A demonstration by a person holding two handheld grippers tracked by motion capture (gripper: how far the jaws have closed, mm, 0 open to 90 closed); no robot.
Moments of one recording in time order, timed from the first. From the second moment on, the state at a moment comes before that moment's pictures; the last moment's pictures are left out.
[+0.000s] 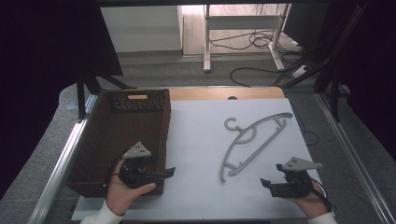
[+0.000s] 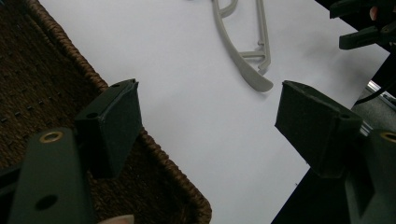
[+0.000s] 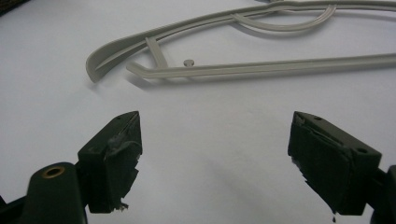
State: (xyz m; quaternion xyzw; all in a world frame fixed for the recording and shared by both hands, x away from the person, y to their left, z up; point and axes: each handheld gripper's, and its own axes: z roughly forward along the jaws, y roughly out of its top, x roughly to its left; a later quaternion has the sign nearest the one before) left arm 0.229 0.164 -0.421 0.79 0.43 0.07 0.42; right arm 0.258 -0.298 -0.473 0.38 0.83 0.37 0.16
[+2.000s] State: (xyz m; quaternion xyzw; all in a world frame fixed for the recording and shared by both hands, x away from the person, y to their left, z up) left arm 0.252 0.127 -0.412 0.81 0.42 0.05 0.41; right arm 0.261 -0.302 -0.468 0.39 0.83 0.37 0.17
